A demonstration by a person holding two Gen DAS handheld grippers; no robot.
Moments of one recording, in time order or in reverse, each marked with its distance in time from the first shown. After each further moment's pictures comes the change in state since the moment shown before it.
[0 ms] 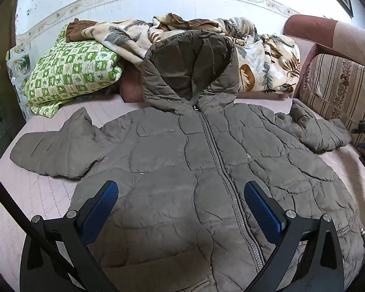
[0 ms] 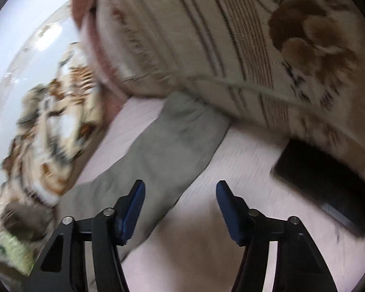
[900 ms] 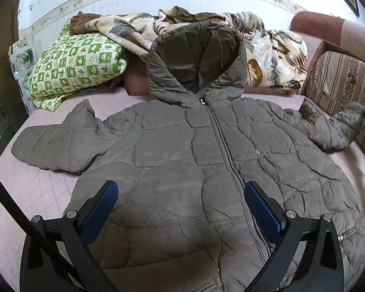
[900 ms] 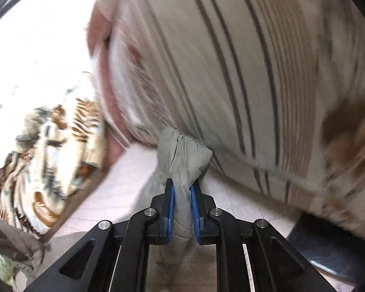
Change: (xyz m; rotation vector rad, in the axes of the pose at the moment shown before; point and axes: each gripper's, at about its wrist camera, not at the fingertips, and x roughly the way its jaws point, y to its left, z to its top) left arm 0.008 0.006 -0.003 -0.018 0.019 0.030; right arm -0.018 0.035 0.028 -0.121 -0.292 0.012
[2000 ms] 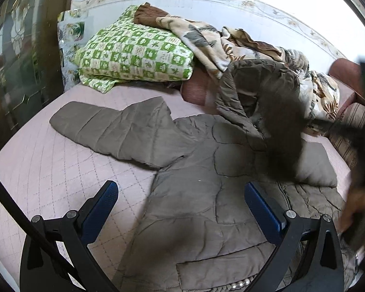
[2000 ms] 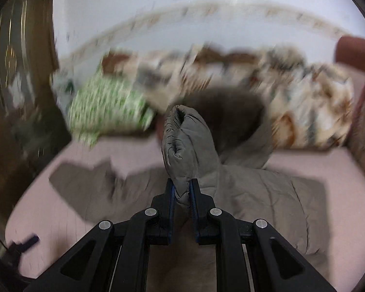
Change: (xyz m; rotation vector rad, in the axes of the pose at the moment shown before) left arm -0.051 0.127 -0.008 -0.251 -0.037 0.088; right arm -0.195 0.409 -0.295 -0.768 0.280 0.612
